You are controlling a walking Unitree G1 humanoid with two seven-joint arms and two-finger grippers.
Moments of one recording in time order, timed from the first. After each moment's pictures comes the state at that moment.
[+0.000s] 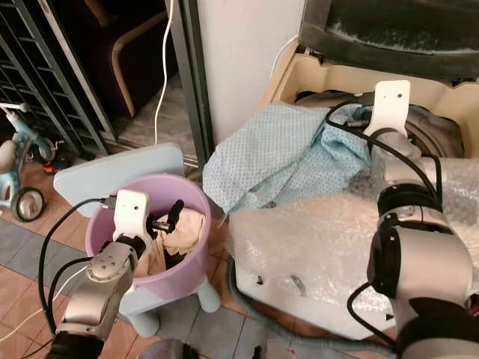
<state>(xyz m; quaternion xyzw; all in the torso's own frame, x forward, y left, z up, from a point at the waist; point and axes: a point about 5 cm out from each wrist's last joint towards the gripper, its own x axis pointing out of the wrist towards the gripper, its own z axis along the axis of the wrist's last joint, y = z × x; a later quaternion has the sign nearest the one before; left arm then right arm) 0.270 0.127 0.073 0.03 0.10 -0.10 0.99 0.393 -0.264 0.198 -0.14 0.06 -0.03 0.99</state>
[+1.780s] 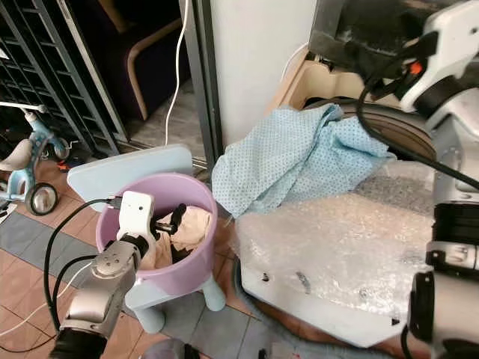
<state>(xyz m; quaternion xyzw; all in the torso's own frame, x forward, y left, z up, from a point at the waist) 0.272 0.127 0.065 0.04 0.13 -0.11 0.98 0.329 -0.222 0.251 -0.15 -0.08 0.34 0.92</state>
